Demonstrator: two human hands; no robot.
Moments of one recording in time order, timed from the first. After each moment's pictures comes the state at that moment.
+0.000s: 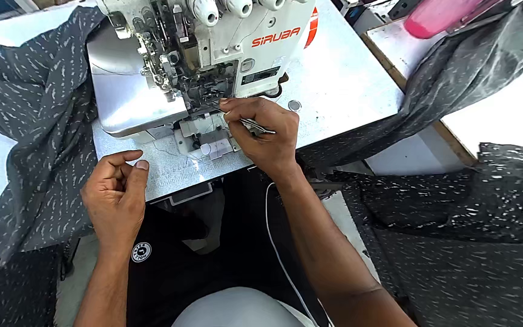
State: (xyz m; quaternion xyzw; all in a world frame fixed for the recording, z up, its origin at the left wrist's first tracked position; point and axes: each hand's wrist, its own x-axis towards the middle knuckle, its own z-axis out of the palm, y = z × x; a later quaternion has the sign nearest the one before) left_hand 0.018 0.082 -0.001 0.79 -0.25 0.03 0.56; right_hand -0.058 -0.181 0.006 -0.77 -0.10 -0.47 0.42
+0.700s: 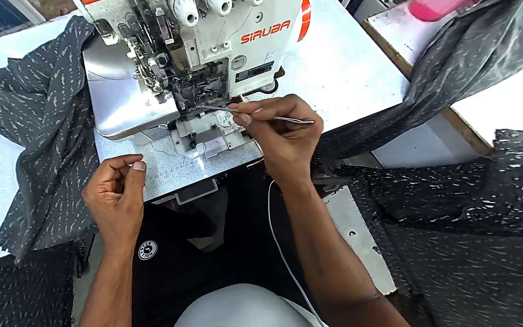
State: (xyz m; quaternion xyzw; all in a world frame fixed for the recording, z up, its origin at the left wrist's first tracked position) left_hand 0.020 0.083 -0.006 0.78 -0.27 0.04 0.57; right_hand -0.084 -0.174 0.011 -0.59 -0.06 -0.48 0.65
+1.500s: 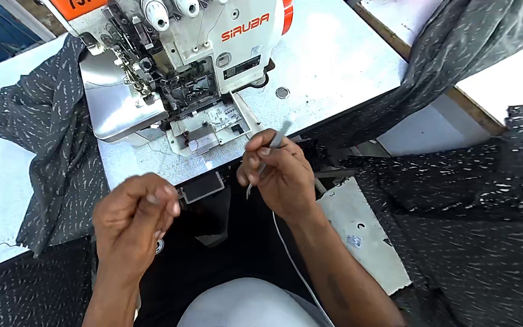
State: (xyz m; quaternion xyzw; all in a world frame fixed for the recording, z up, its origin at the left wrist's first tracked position) left_hand -0.038 0.063 0.058 0.63 -0.38 -0.17 0.66; right_hand -0.152 -0.142 0.002 -0.43 0.03 -0.26 0.86
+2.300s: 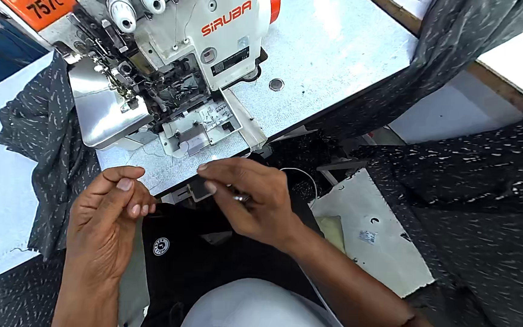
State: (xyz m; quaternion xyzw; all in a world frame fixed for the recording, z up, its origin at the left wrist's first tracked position) left_hand -0.020 0.072 0.062 0.64 -0.24 -0.24 0.68; right_hand -0.155 -0.119 0.005 -0.75 -0.01 -0.42 0.52
